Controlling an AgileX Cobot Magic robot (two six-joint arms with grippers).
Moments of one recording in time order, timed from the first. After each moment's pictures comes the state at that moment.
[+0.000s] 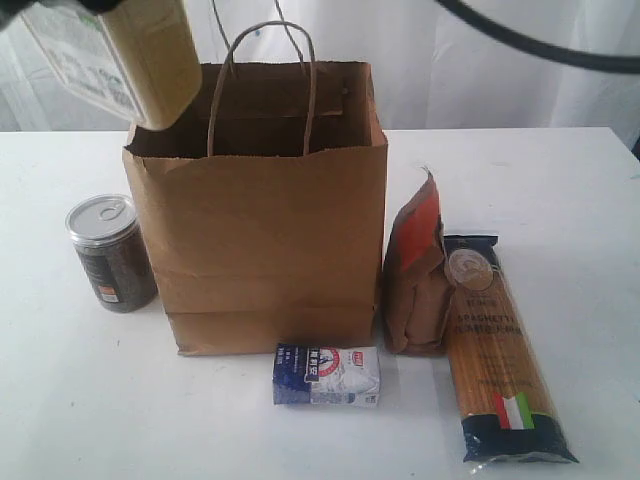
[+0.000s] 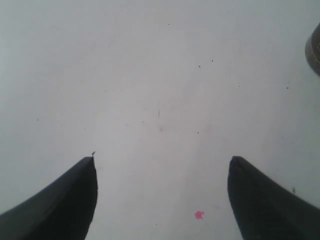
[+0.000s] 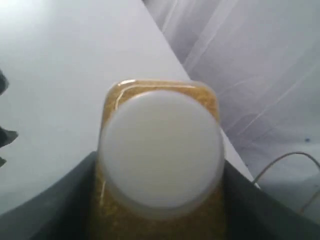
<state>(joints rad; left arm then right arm) -0.46 0.87 -0.37 0.77 0.78 -1.26 1.05 1.57 -1.85 -0.21 0.83 -0.17</state>
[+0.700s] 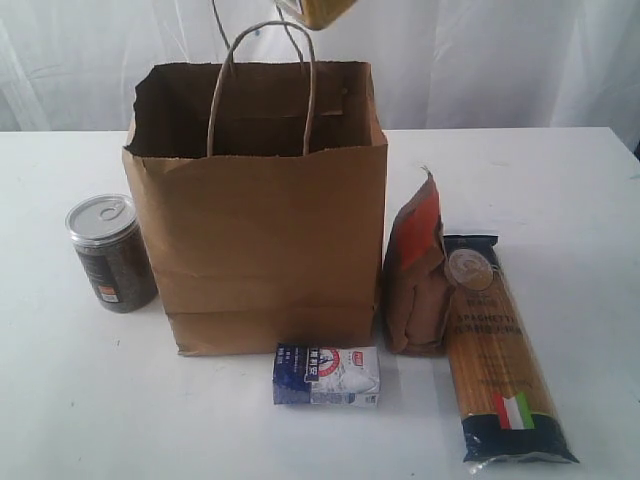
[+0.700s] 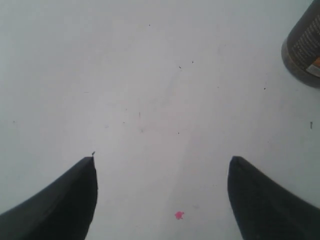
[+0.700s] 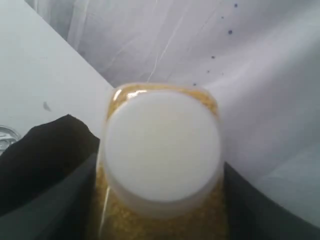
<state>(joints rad) -0.46 0.87 -0.37 0.75 0.73 -1.26 0.90 1.59 -1.93 -0.51 0.92 0.06</state>
